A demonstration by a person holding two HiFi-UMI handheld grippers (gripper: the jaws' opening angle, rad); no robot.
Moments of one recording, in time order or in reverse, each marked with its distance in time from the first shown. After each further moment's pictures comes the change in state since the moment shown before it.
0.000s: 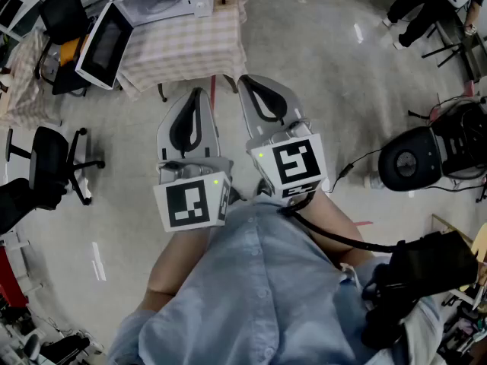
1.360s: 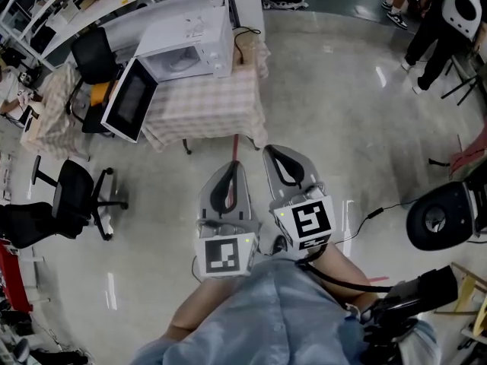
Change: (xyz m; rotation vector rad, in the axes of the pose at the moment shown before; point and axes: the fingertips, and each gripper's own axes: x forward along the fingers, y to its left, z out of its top) left arm 0.051 -0.057 -0.034 -0.006 0.065 -0.005; right arm 0.005 -0.073 -0.028 0.064 0.008 0.030
